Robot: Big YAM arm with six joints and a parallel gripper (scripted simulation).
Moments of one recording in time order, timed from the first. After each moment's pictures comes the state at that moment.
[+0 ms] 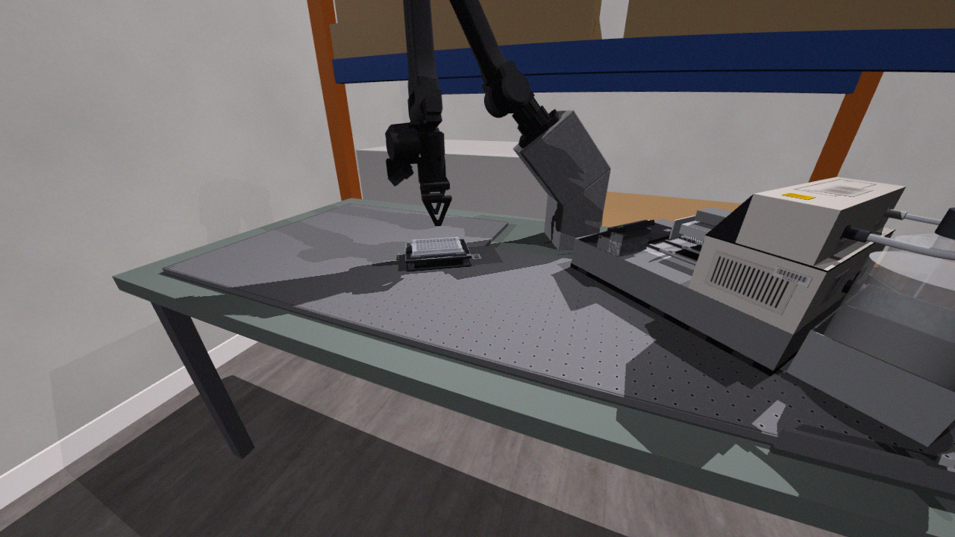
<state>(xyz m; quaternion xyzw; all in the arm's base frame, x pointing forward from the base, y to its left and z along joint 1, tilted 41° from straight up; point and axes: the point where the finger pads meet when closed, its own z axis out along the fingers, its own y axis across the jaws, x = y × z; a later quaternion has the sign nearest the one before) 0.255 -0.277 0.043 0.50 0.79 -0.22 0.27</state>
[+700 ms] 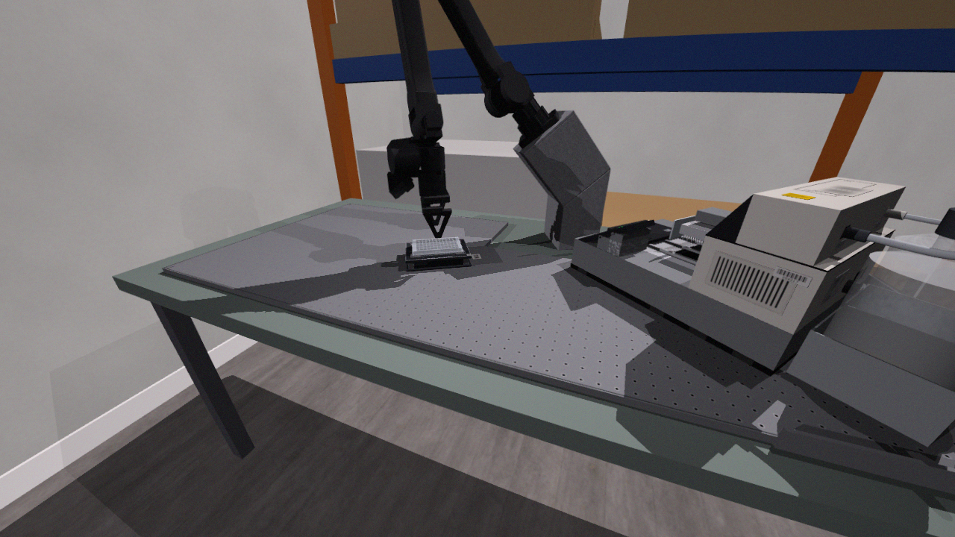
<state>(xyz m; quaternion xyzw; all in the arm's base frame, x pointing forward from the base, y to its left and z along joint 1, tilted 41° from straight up) 0.262 -0.296 0.021 0.50 0.79 -0.22 0.27</state>
